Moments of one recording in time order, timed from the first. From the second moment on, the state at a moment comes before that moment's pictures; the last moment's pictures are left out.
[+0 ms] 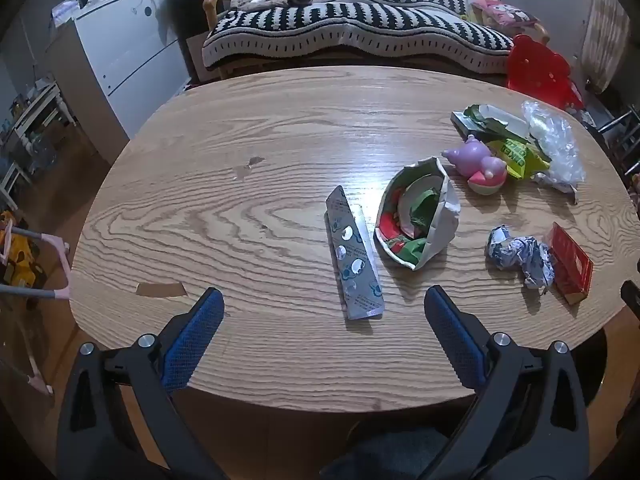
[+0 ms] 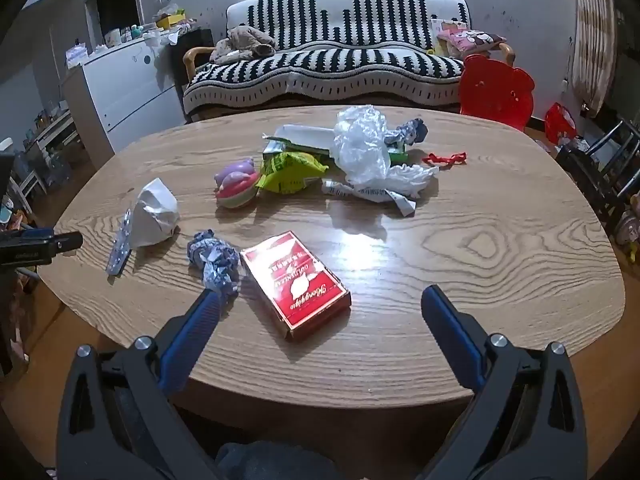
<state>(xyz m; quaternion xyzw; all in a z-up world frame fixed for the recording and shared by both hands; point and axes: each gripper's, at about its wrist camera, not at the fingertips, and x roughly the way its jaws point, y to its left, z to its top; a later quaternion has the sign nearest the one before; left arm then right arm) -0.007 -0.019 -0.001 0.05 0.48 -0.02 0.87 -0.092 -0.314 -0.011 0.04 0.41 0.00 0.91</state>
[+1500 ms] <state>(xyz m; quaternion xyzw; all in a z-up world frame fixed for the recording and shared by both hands) 0.027 -0.017 -0.067 0.04 0.54 -0.01 0.84 -0.056 -0.310 -0.073 0.00 0.49 0.02 0.87</state>
